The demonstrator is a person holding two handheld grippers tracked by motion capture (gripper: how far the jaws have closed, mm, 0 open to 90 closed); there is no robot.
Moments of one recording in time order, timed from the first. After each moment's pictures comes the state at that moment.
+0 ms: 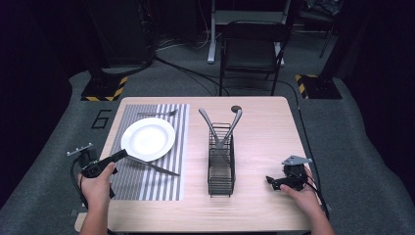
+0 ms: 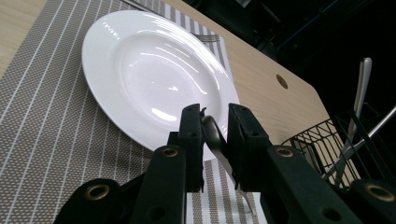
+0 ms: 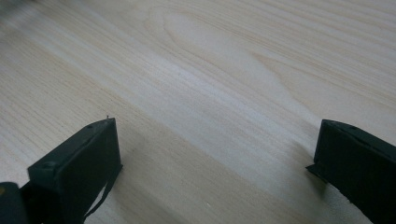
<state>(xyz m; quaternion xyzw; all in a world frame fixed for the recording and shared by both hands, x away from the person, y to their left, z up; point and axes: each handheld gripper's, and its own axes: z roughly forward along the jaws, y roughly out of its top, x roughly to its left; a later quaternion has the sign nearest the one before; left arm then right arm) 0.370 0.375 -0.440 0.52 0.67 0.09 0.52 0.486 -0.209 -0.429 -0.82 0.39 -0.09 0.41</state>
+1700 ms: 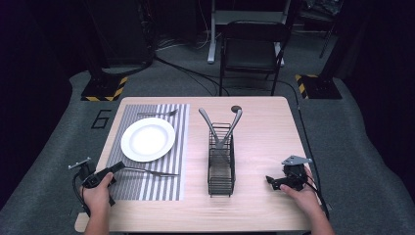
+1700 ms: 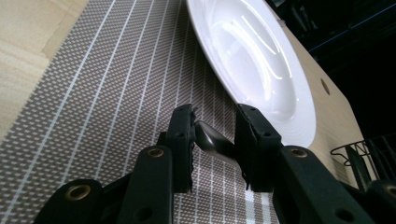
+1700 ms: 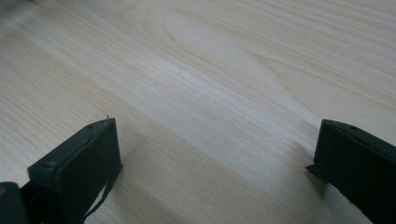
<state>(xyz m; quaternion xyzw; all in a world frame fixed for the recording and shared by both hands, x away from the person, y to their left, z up) 0.371 0.408 -0.517 0.47 0.73 0.06 0.50 0.486 -0.209 -0.429 -0.82 0.39 -0.09 0.41</state>
